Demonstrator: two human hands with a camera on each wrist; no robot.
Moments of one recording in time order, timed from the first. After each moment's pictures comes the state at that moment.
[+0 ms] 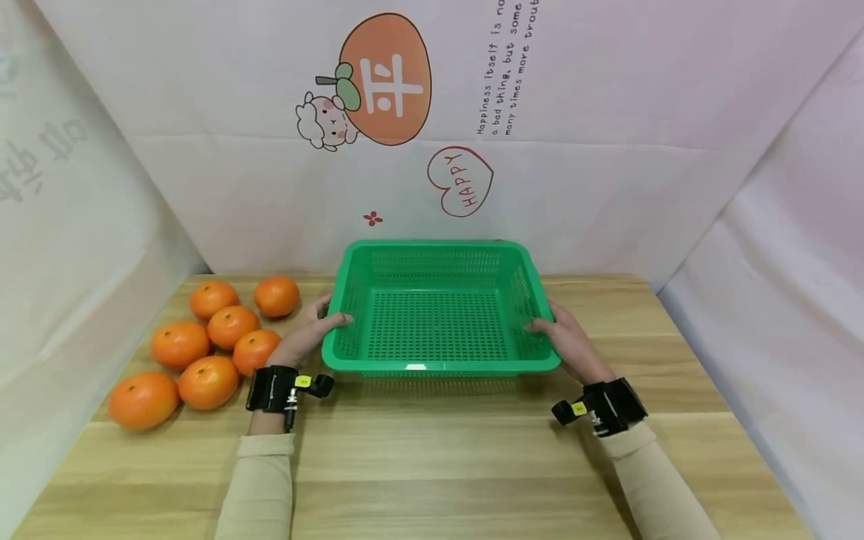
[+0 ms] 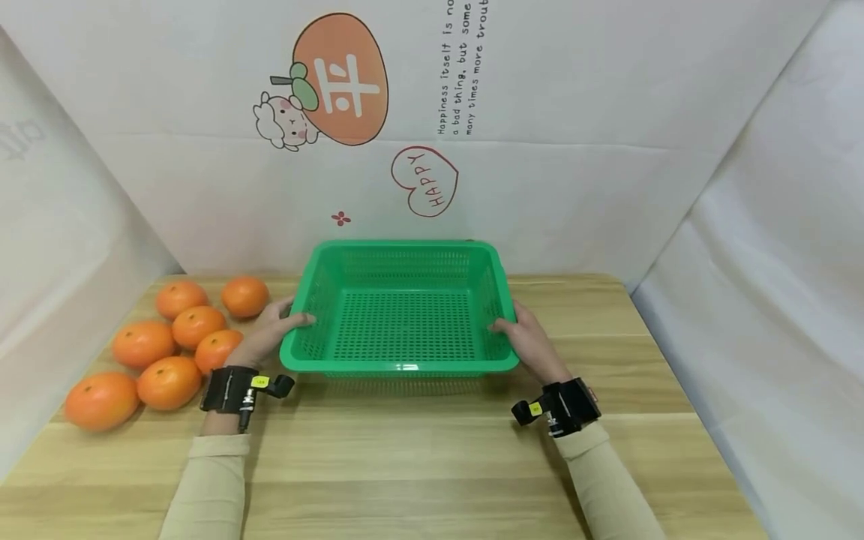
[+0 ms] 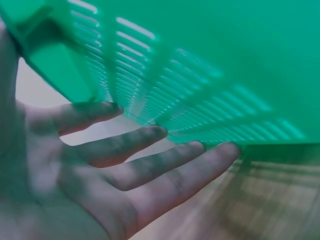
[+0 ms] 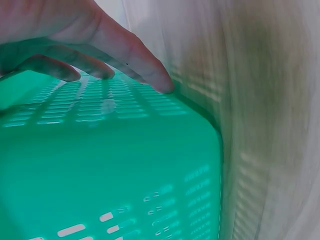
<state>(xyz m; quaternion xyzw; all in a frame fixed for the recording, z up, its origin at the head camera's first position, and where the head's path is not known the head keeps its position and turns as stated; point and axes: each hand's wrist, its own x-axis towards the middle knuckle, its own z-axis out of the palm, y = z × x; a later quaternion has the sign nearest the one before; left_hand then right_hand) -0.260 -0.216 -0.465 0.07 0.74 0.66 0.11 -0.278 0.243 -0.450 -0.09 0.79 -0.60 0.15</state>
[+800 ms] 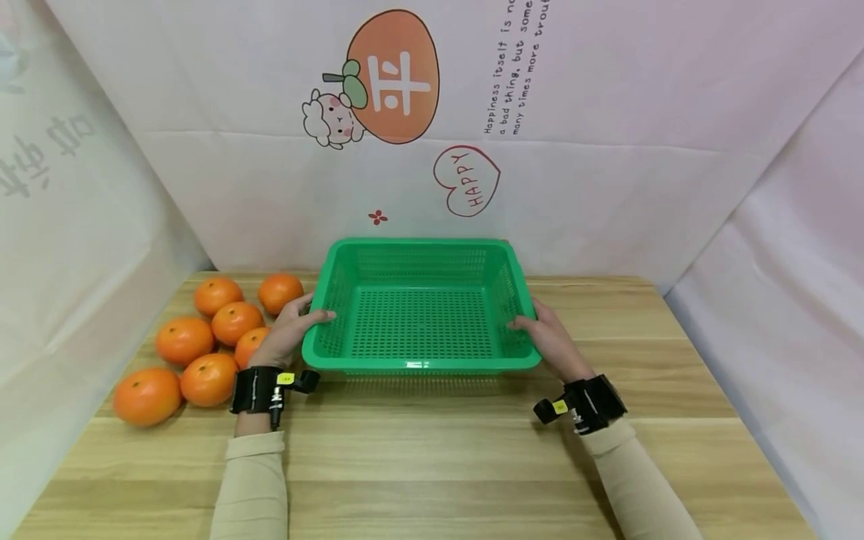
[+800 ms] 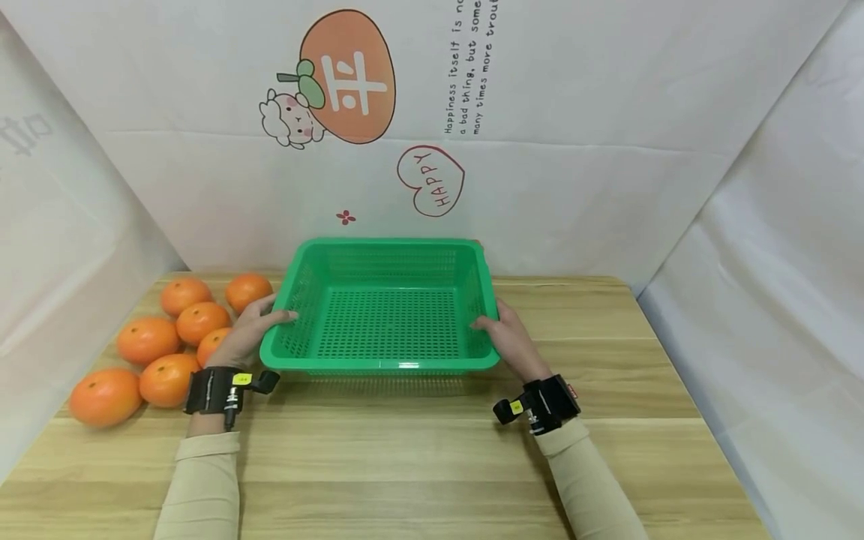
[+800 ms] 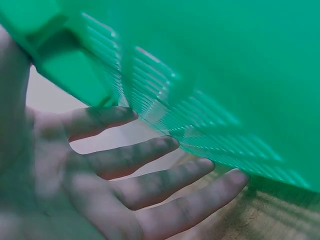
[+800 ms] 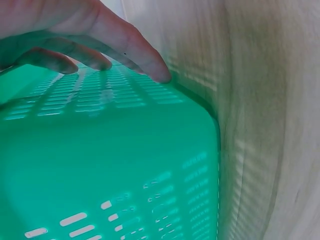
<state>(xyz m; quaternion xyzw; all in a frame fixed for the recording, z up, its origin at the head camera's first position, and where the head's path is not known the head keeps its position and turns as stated) -0.256 -0.250 -0.461 0.05 0.73 0.67 0.10 -0.282 0.207 -0.452 -0.07 0.79 -0.59 0.14</state>
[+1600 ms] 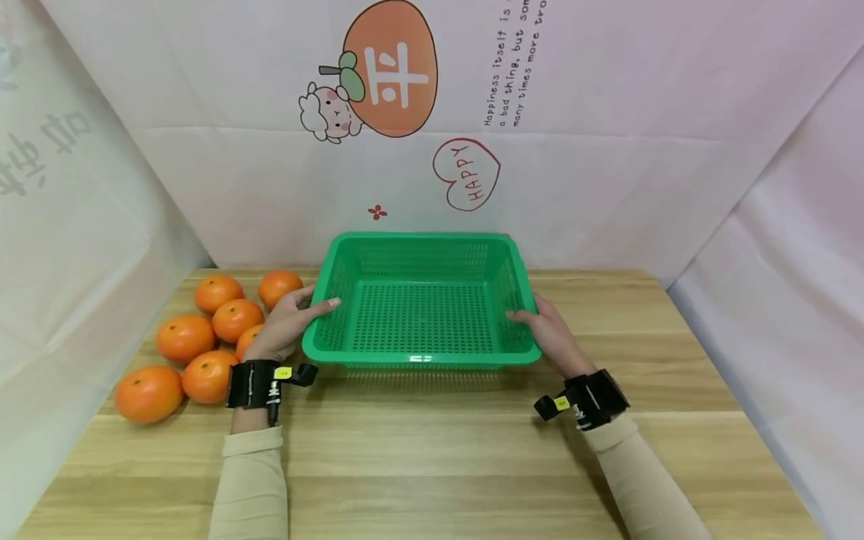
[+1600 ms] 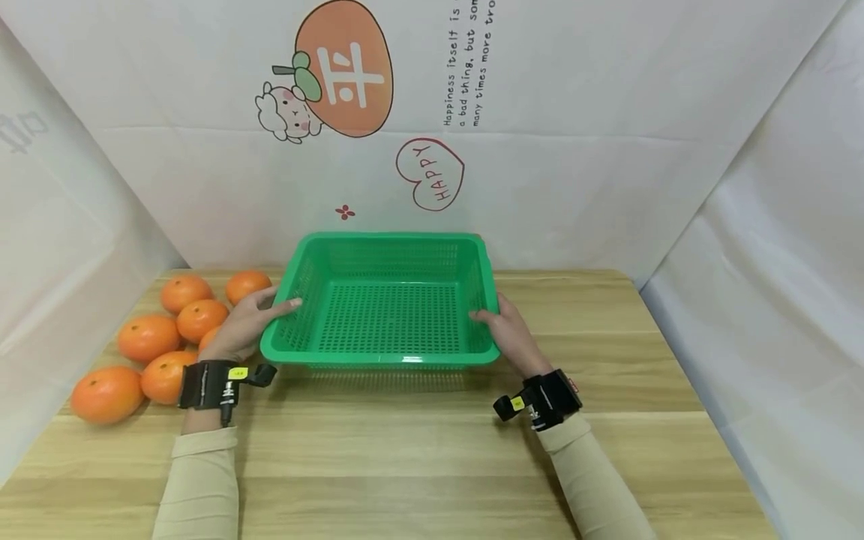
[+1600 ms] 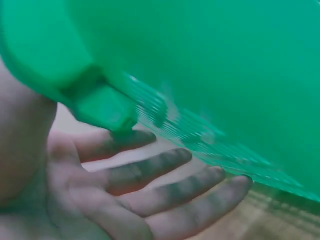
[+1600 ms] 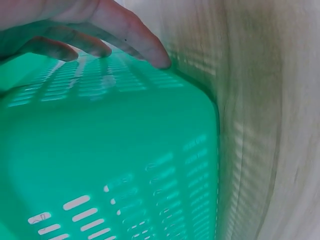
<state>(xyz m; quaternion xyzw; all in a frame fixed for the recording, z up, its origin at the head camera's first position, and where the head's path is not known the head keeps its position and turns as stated) -0.259 -0.248 -0.442 0.02 0.74 0.66 0.13 -0.279 0.204 -0.450 -0.07 0.78 -0.60 0.15</state>
